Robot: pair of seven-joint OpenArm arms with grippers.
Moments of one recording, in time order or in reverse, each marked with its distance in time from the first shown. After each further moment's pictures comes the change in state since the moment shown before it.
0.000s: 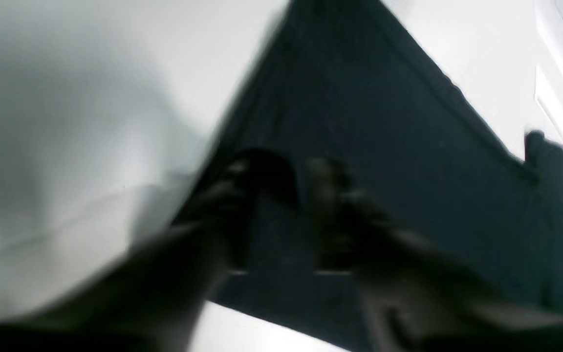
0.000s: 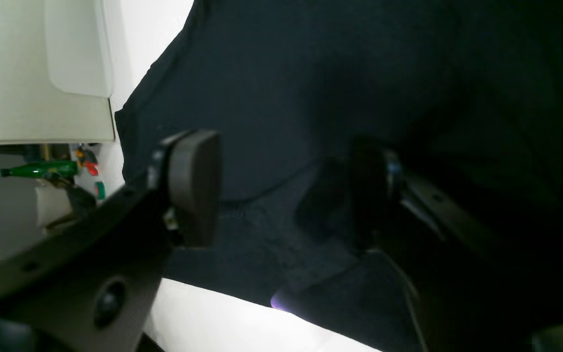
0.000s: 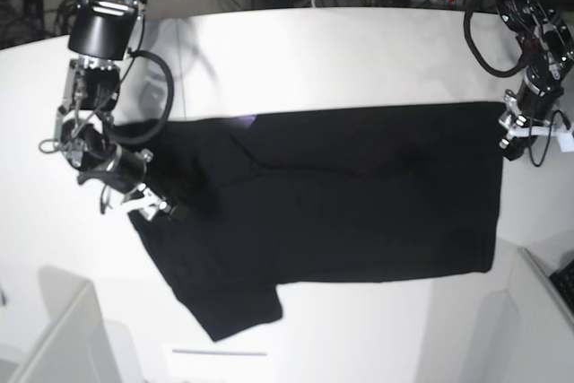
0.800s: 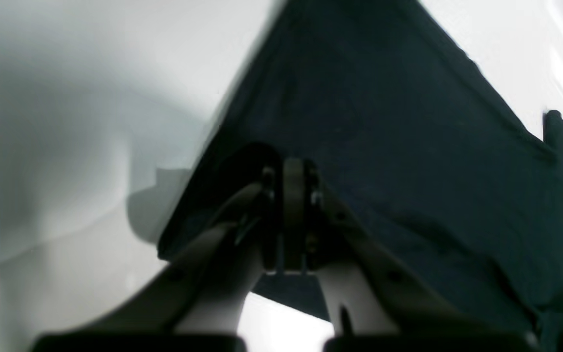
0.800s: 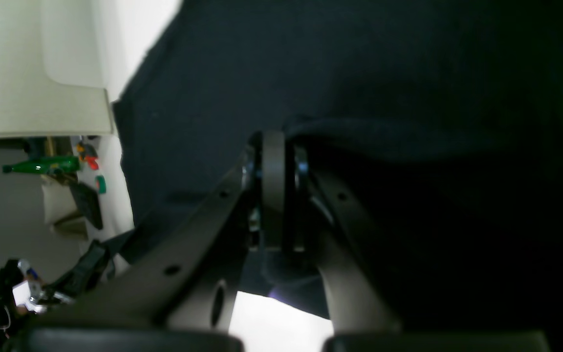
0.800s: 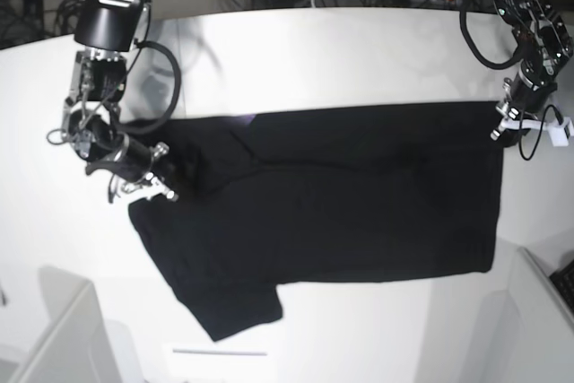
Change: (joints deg) left arm 2.0 -0.2 3.1 0.0 0.2 0.2 -0.1; right arm -1.7 -1.3 -0.4 -0.3 -0.5 0.0 -0.3
